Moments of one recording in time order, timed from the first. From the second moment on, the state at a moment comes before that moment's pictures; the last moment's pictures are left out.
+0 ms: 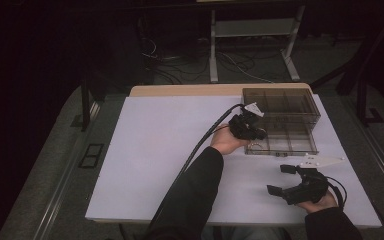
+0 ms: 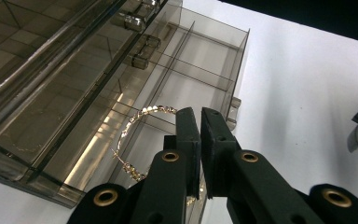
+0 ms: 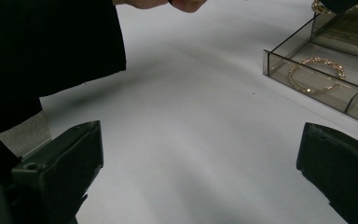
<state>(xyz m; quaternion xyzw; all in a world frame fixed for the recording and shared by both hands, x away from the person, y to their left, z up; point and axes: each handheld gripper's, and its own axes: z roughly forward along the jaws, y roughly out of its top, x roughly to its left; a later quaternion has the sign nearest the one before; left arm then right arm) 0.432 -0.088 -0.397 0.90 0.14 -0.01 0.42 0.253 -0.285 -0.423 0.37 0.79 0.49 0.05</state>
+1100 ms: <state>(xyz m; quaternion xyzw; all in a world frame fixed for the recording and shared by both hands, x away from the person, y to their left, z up) 0.436 -0.089 -0.411 0.89 0.18 -0.04 0.42 0.253 -0.285 -0.423 0.37 0.79 0.49 0.04</state>
